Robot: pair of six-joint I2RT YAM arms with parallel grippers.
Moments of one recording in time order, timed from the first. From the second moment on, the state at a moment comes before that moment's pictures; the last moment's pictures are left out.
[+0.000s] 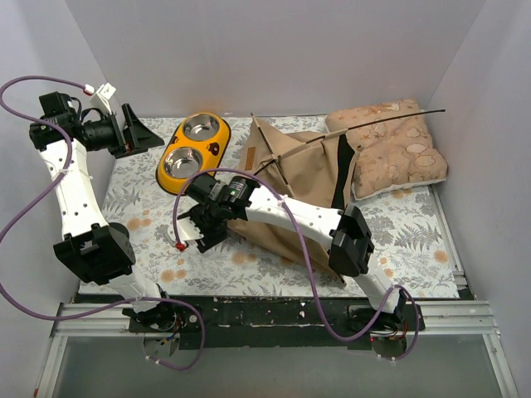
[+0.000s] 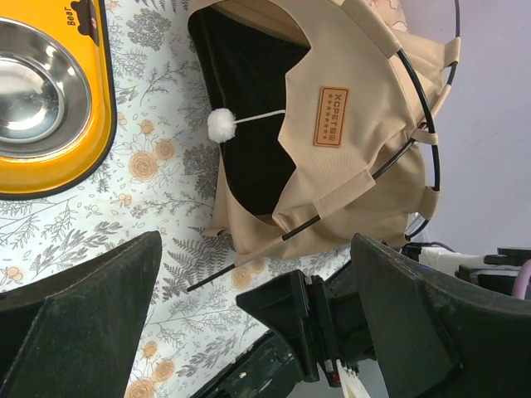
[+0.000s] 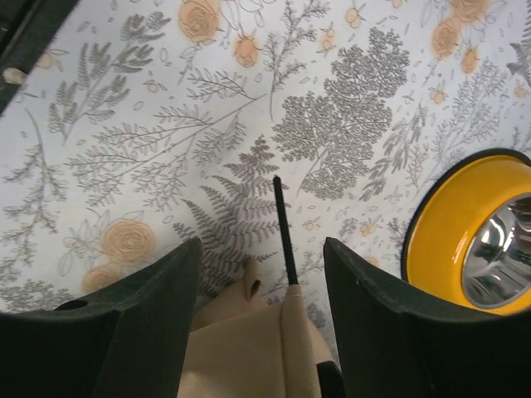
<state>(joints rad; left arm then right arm) 0.41 1.65 1.95 -1.29 1.03 0.13 1.19 2.16 2.11 -0.97 -0.35 -1.08</state>
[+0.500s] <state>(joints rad) 0.44 1.64 1.89 -1.30 1.09 0.14 1.18 2.29 2.04 -0.84 -0.25 -1.21</state>
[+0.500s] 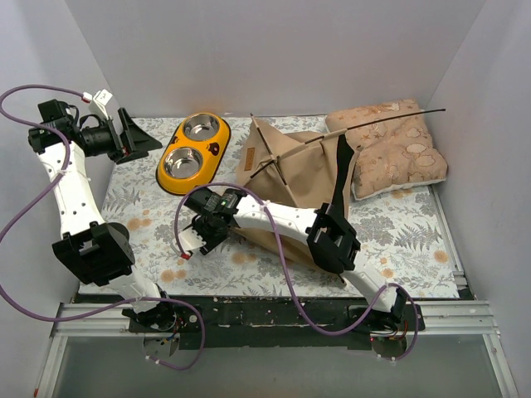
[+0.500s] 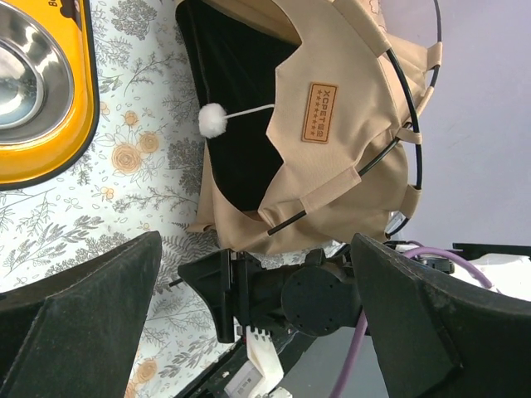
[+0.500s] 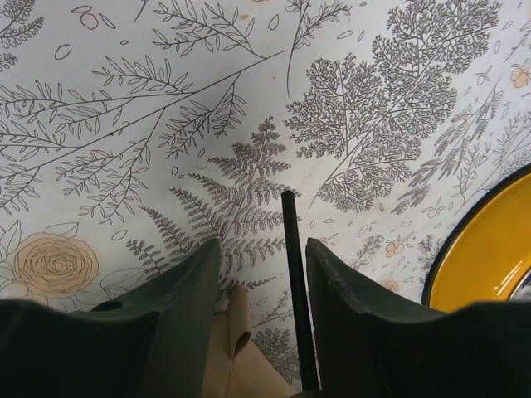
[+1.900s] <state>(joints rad) 0.45 1.30 1.11 -0.05 1.33 -0.20 1.01 1.93 2.22 -0.73 -0.25 -1.27</state>
